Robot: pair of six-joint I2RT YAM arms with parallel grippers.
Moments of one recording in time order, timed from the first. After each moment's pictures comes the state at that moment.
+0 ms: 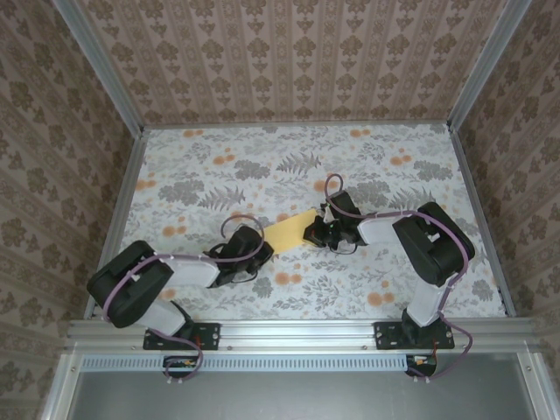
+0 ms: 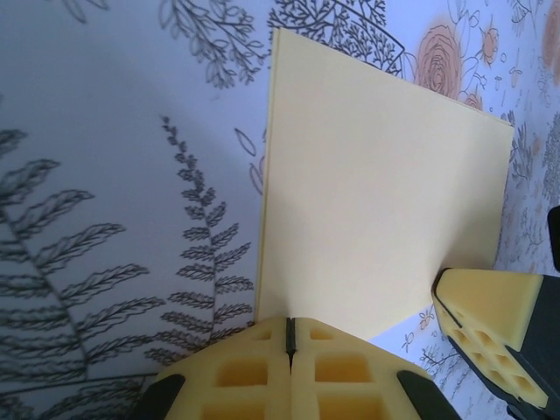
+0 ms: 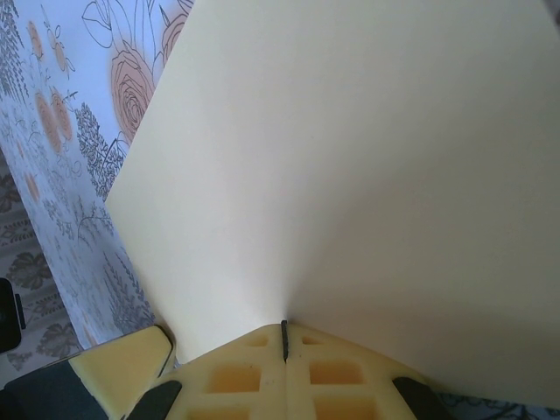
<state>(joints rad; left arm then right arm) -0.83 1.46 0.39 0.30 -0.01 -1.38 0.48 1.80 0.77 0.09 -0.49 0.95</state>
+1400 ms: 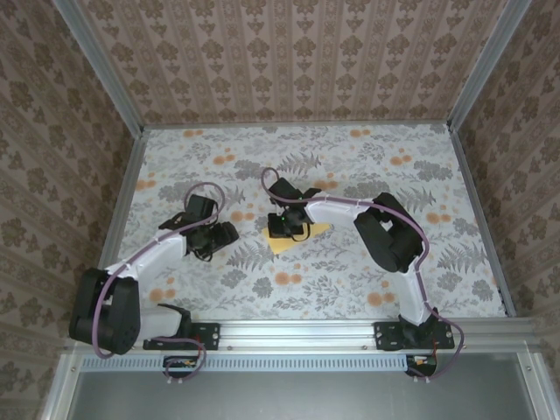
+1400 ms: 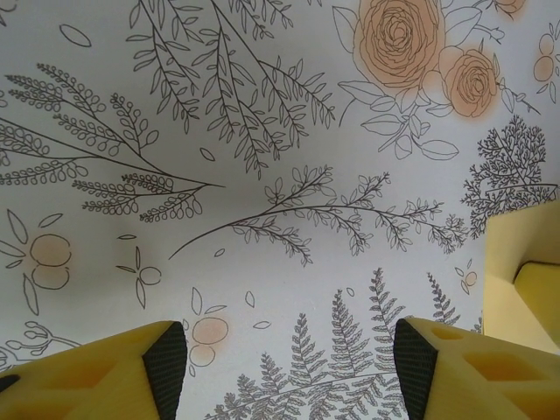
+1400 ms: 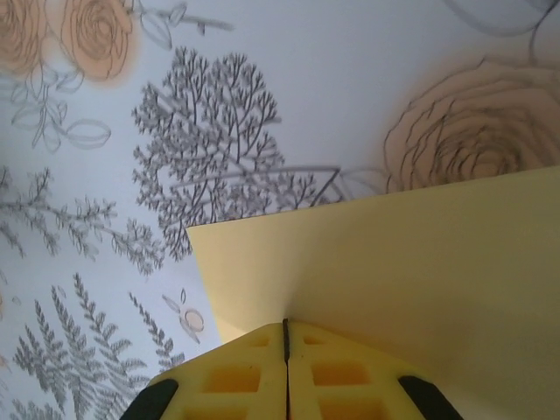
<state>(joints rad) -0.35 1.27 0.65 -0.50 0.14 -0.74 0.74 2.08 1.41 -0.49 -0.24 0.63</state>
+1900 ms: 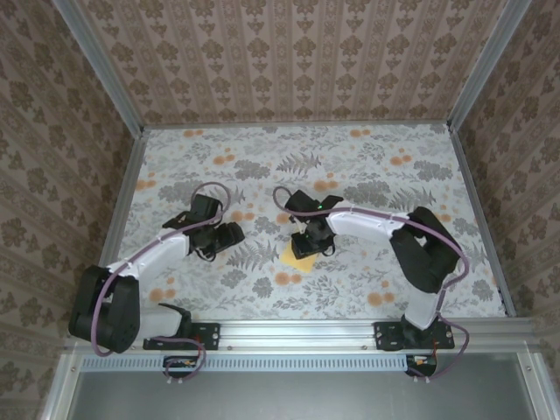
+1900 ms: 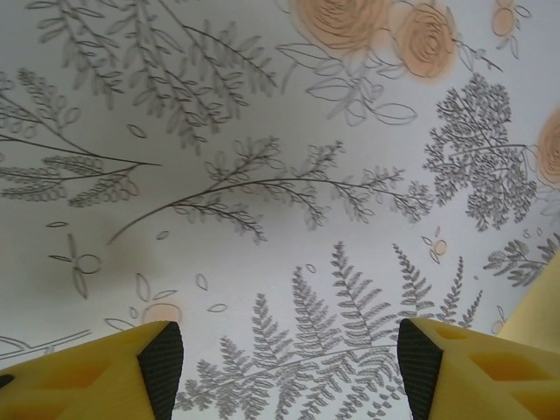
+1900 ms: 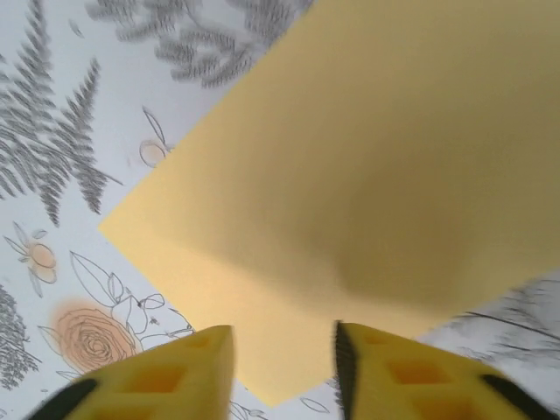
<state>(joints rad) -0.40 1.28 0.66 -0.50 0.18 -0.72 0.75 1.78 1.19 -0.76 -0.08 0.43</state>
